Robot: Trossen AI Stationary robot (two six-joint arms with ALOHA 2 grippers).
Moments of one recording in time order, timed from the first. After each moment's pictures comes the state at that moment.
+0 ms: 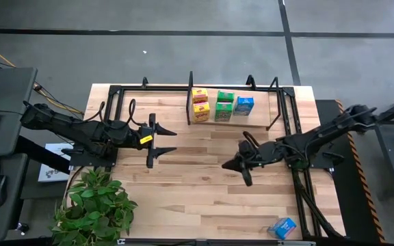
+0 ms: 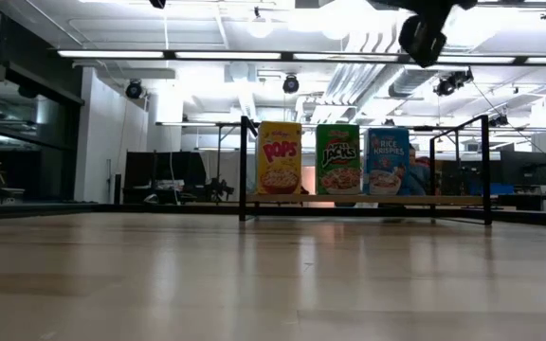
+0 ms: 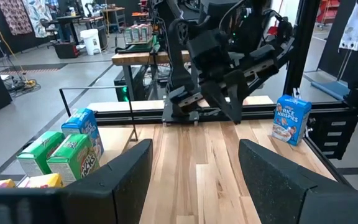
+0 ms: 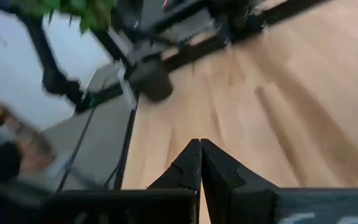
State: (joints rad) left arm -0.24 0.97 0.76 0.08 -0.28 0.04; right arm 0.36 1.16 0.69 0.15 0.18 0.55
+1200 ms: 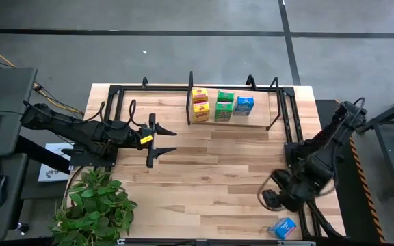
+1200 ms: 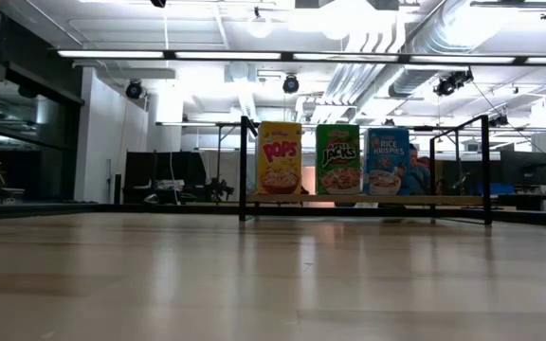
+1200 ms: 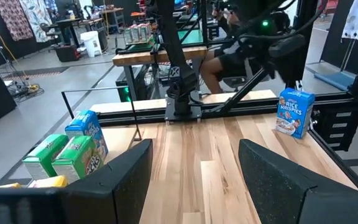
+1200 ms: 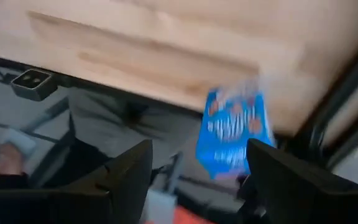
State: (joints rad) left arm -0.24 0.97 0.76 0.07 -0.28 0.08; right arm 0.88 1.30 1.20 -1.03 -0.13 2.29
